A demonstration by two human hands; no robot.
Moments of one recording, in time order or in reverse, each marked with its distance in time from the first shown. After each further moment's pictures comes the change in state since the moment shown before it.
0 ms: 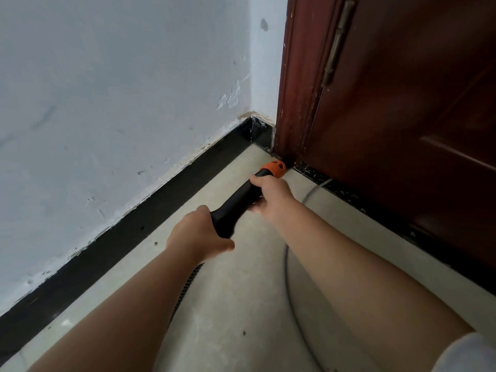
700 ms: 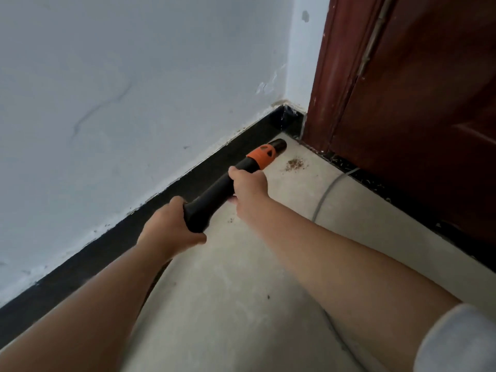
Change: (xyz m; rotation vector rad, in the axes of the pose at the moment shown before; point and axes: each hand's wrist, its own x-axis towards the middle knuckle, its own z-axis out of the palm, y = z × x) left_hand -0.050 -0.086 -0.026 -0.072 0.133 -0.049; right_hand -0.065 0.052 0.068 -0.143 -0.066 -0.084
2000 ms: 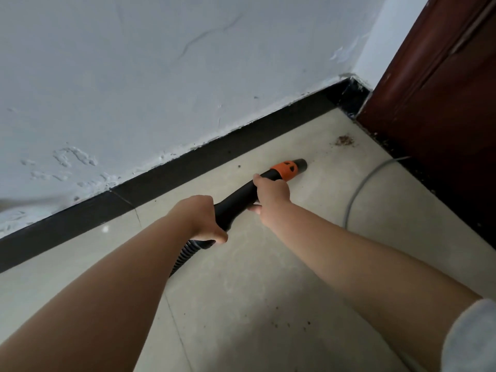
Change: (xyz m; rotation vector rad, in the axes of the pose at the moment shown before) left_hand -0.058 -0.074 0.015 0.202 -0.278 -0.073; right_hand -0.048 0.088 0.028 -0.226 0.030 0.153
